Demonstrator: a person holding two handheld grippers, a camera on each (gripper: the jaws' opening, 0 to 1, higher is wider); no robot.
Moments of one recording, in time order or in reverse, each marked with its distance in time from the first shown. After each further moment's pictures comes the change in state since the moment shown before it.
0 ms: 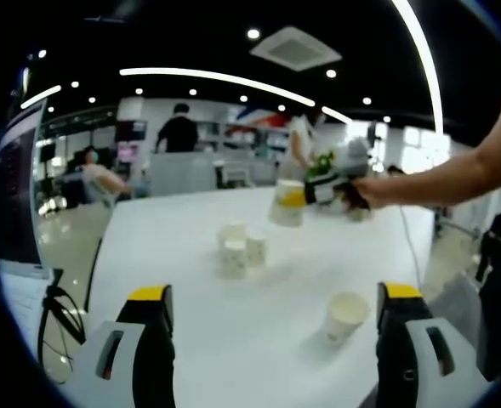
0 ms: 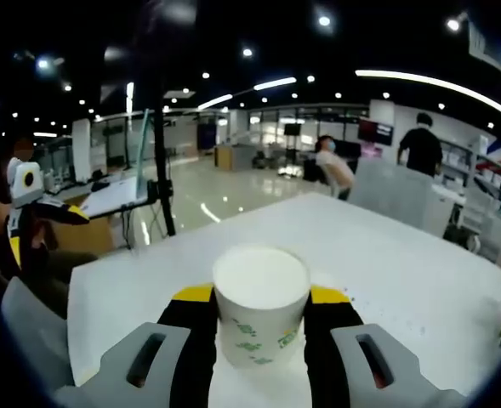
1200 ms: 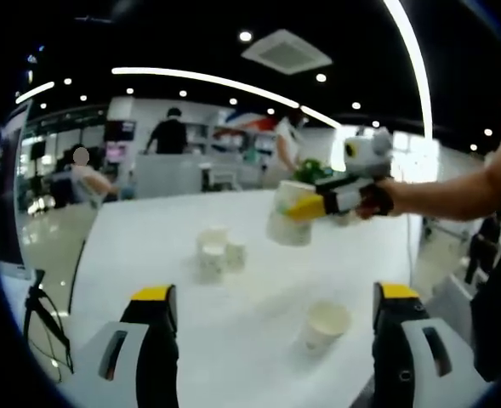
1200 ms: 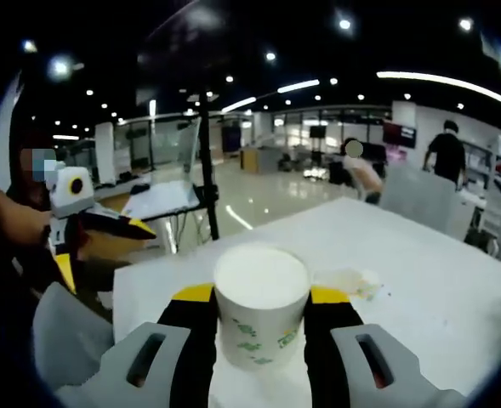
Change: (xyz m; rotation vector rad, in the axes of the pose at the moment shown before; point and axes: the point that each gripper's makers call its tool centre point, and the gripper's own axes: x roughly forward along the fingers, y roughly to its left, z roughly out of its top) left arm 0.012 -0.029 -0.001 -0.006 -0.006 -0.070; right arm -0.047 0.095 0.012 -0.009 -0.015 0.135
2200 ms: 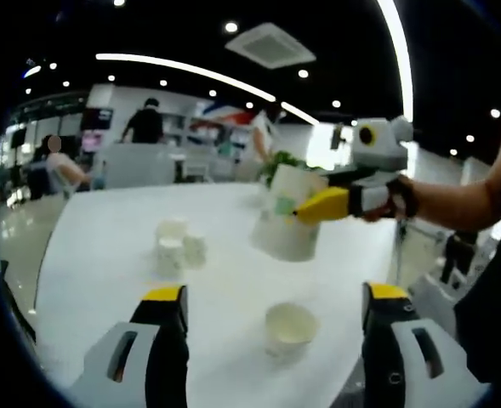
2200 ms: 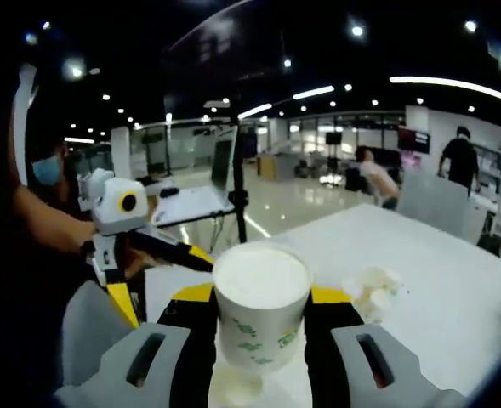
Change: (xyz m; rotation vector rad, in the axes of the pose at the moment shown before) left arm 0.031 -0.047 -0.014 -0.038 0.027 -0.148; right arm -0.037 0.066 -0.001 -0.040 -0.056 0.111
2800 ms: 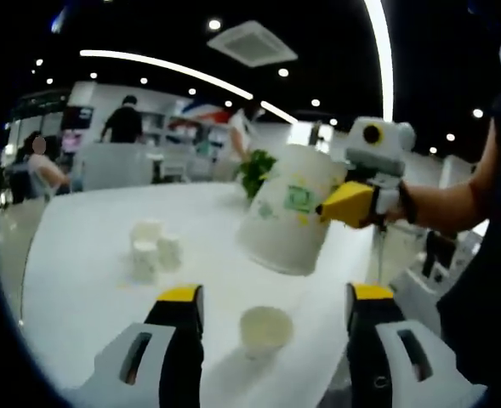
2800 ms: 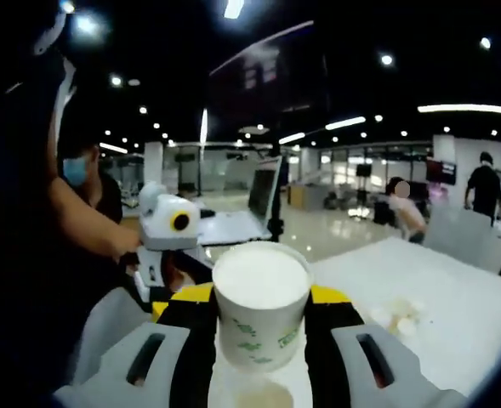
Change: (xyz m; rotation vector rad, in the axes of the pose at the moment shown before) left arm 0.005 -0.027 0.004 0.031 0.001 -0.124; right arm -0.011 0.042 0.026 -0.003 -0.187 0.132
